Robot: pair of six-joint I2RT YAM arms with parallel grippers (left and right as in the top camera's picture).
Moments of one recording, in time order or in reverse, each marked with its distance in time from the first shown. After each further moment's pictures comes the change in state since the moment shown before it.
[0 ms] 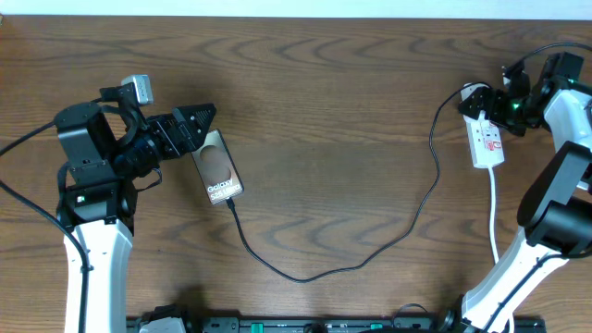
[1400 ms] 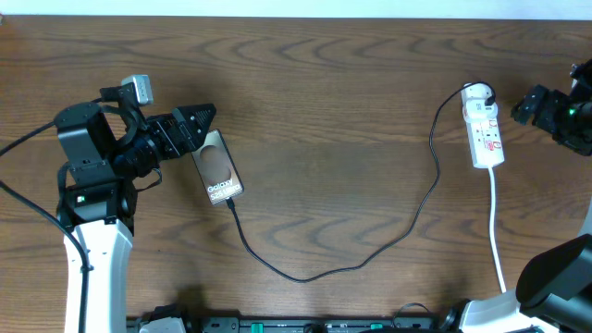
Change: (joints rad) left arm 0.000 0.000 0.000 0.000 0.000 0.000; right arm -0.072 -0.453 -0.030 -0.276 0.273 0.135
